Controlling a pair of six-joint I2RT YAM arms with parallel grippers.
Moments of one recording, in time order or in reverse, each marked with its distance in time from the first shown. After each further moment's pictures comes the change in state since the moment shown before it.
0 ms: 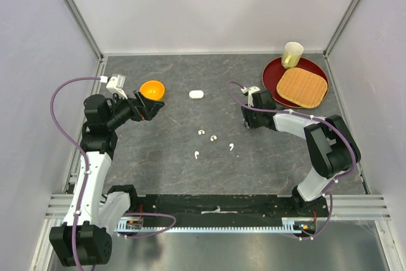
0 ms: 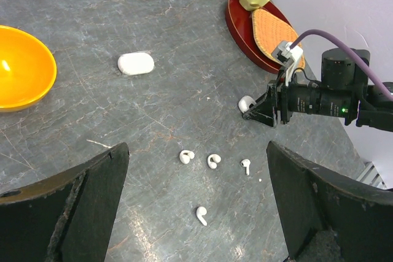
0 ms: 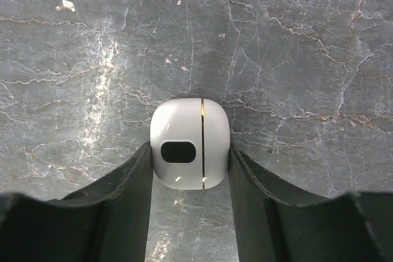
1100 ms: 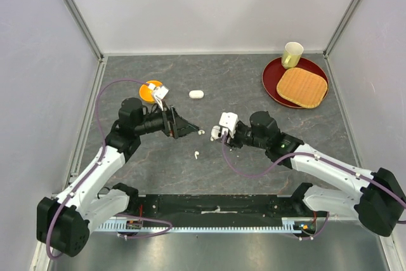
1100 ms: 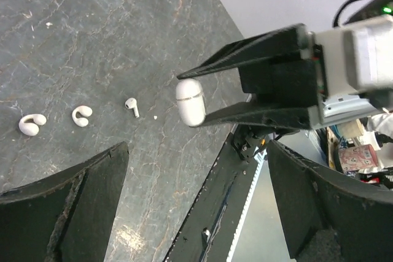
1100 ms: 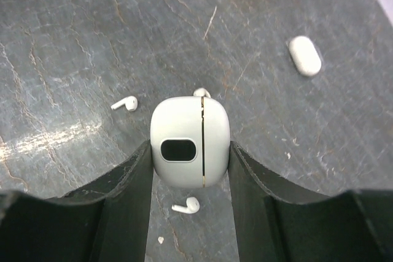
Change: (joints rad) left arm -0.399 0.095 -0.084 0.159 0.132 -0.175; right arm 0.395 -0.563 -0.200 0.133 -0.320 -0.424
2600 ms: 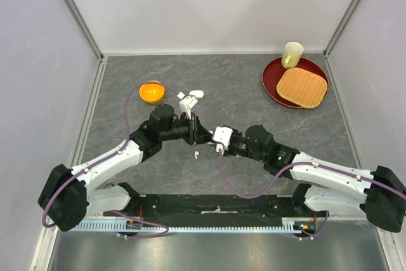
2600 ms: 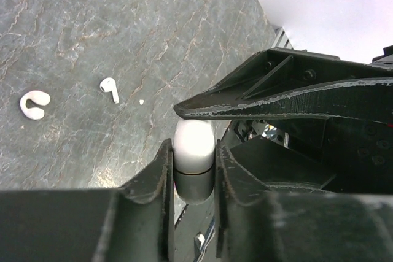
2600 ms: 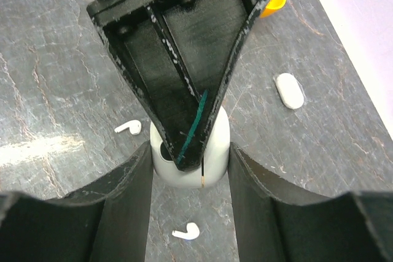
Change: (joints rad) left arm -0.339 0.204 0.000 0.097 -0.263 -0.040; right arm 0.201 -0.047 -0.085 0.172 0.191 -0.059
